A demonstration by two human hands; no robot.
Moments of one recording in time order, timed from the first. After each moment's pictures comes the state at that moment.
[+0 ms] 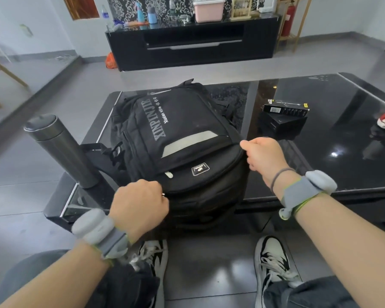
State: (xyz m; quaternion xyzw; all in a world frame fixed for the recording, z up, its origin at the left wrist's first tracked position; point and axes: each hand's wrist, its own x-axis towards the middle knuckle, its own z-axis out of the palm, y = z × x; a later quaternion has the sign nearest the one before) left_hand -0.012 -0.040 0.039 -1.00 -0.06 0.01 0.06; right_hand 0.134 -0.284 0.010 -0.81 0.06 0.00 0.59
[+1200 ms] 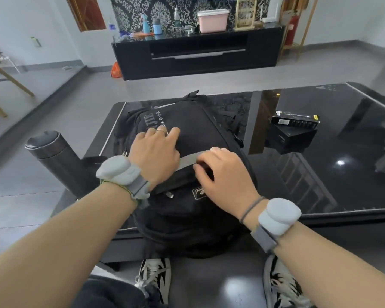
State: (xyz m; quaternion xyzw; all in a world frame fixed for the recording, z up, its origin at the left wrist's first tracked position) left_hand 0.106 -0.030 0.076 -0.99 0.03 -0.15 0.08; right_hand 0.100 -0.207 0.028 -0.88 -0.29 -0.25 0.28
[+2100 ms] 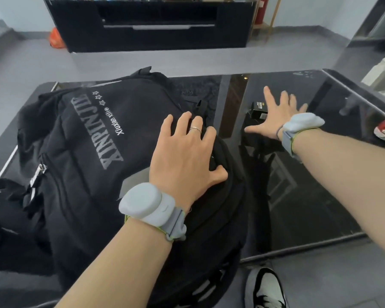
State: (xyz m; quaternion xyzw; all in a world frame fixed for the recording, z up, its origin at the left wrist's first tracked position) left_hand 0.205 -0.134 0.021 -0.98 0.13 -0.16 0.05; right_hand 0.374 -0.382 -0.014 -1.00 0.07 -0.02 -0.03
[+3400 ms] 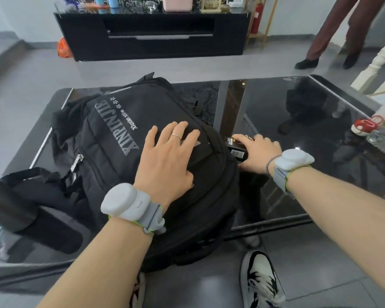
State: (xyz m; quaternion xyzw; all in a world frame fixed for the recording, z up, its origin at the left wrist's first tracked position) left_hand 0.139 -0.099 0.040 -0.98 0.13 -0.13 0.02; right_hand 0.243 -0.346 -0.013 -1.00 -0.04 0.07 0.00
